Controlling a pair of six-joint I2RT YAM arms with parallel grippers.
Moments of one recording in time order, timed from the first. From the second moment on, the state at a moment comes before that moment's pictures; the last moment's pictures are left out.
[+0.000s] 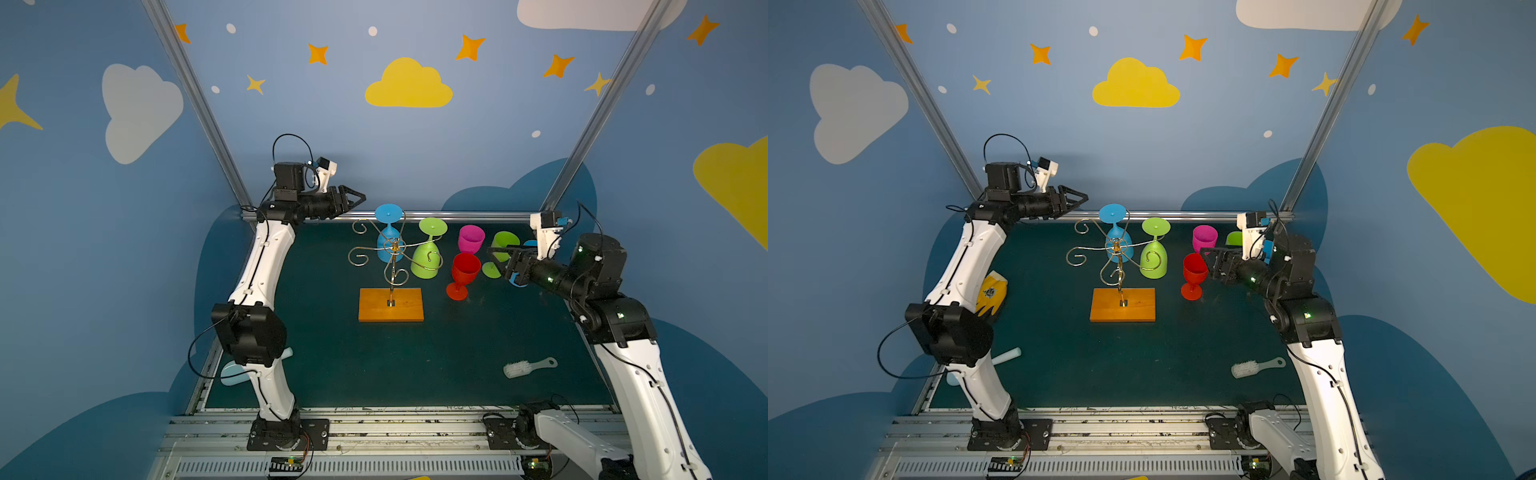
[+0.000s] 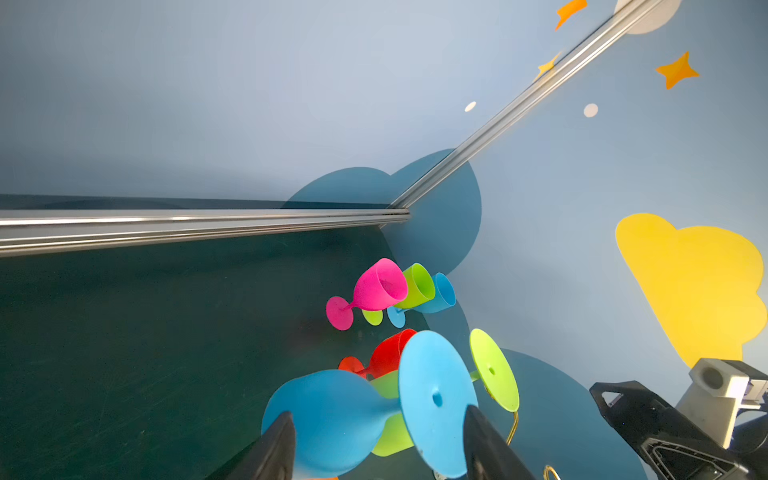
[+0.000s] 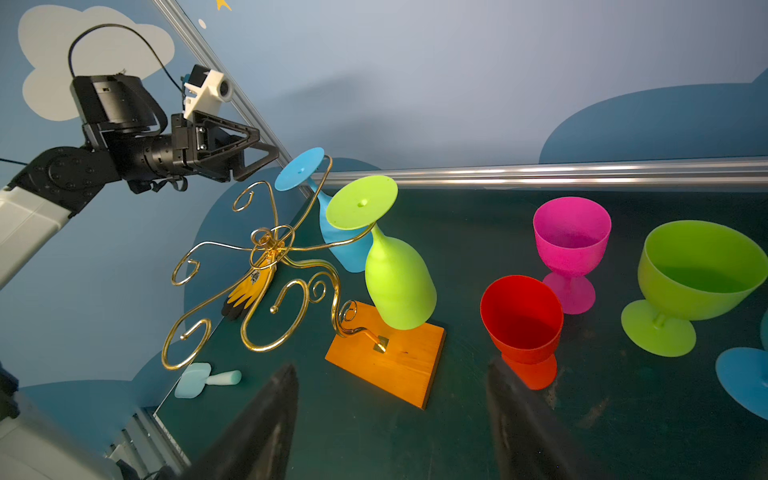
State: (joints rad) left arm -0.07 1.92 2.10 -0.65 0.89 -0.44; right arm 0.18 0.98 1.32 -0.67 -0.46 0.25
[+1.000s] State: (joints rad) left arm -0.19 2.13 2.53 -1.09 0.81 -0.20; right arm 0.18 0.97 1.30 -0.68 -0.46 0.24
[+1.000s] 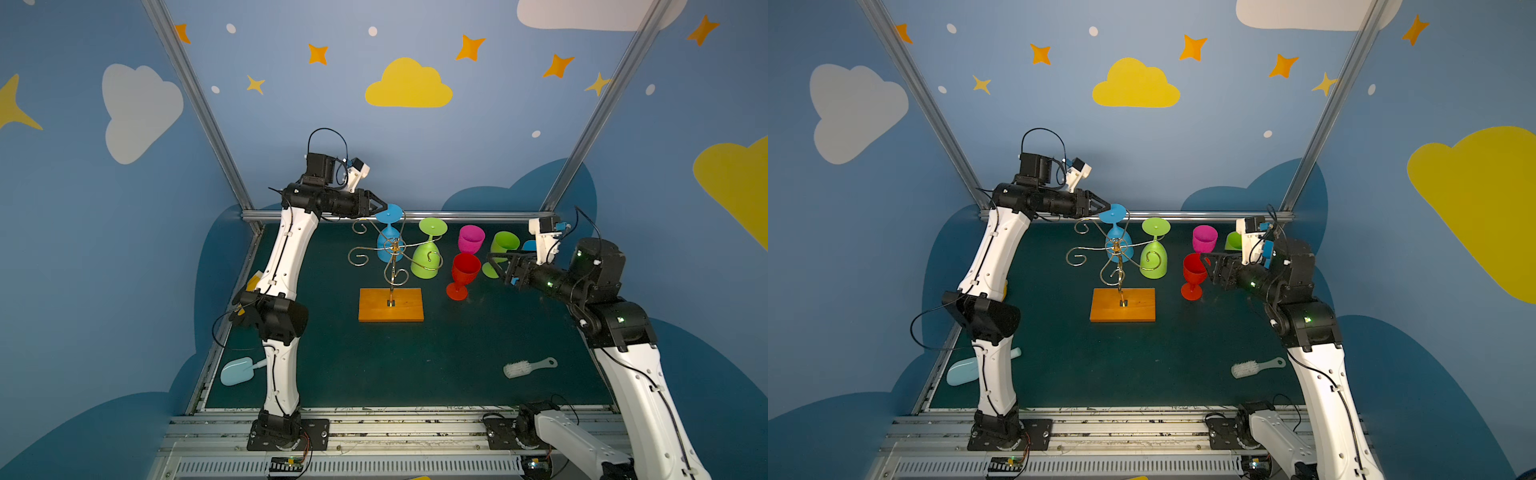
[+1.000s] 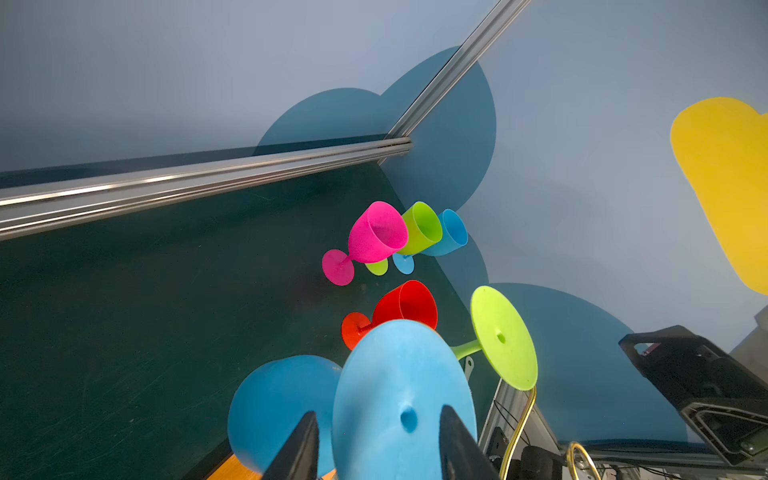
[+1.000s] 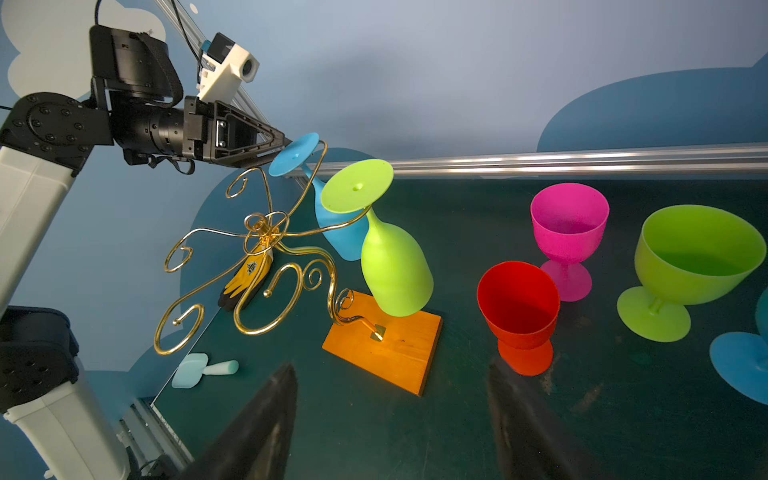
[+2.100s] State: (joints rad) left arm -0.20 2.15 2.56 -1.12 0.78 -0.16; right arm 0.18 0.92 1.28 -0.68 -0.41 0.24
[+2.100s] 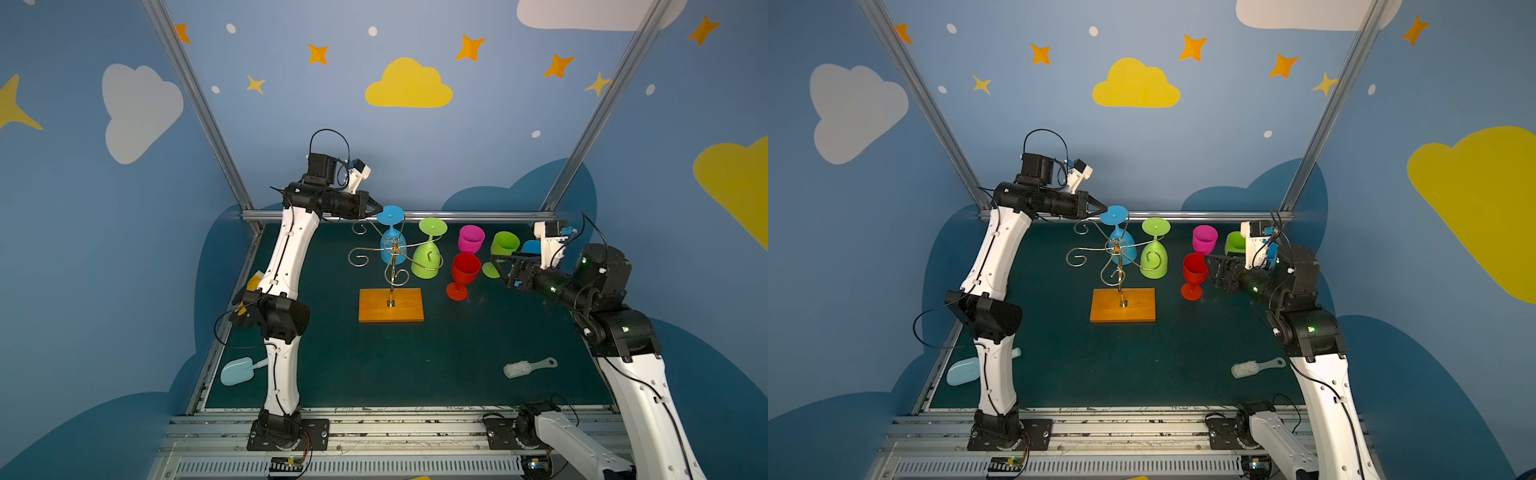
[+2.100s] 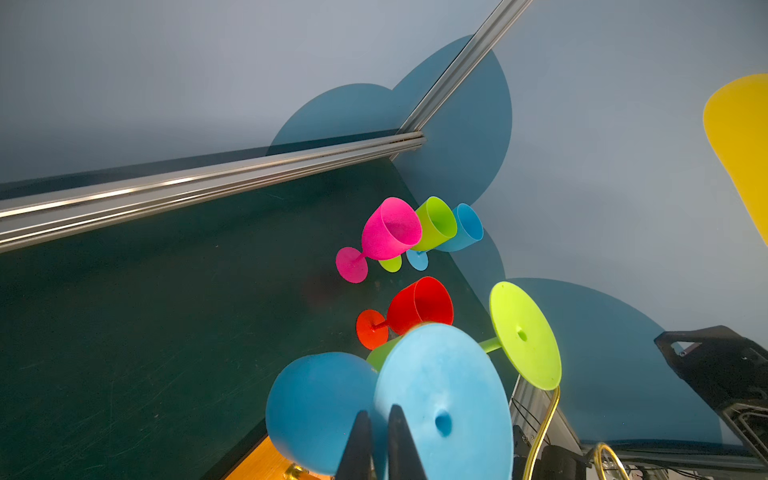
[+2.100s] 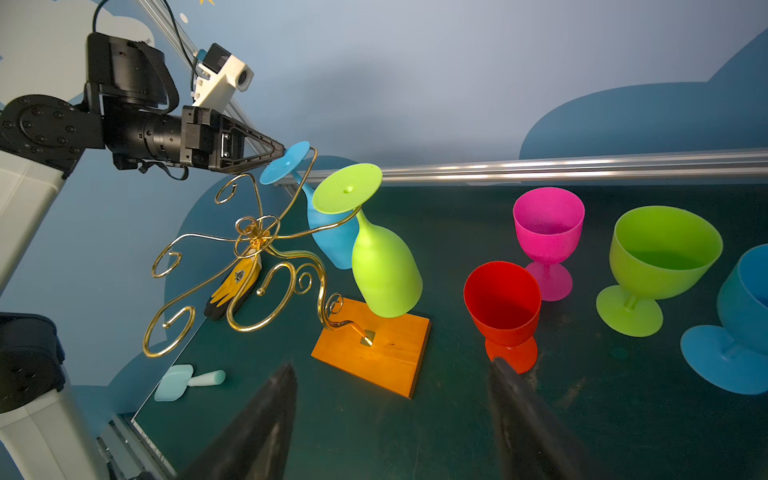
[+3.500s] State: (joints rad) left arm -0.21 2.17 2.61 -1.16 0.79 -0.15; right arm 0.18 0.91 1.27 -0.68 -0.40 0.24
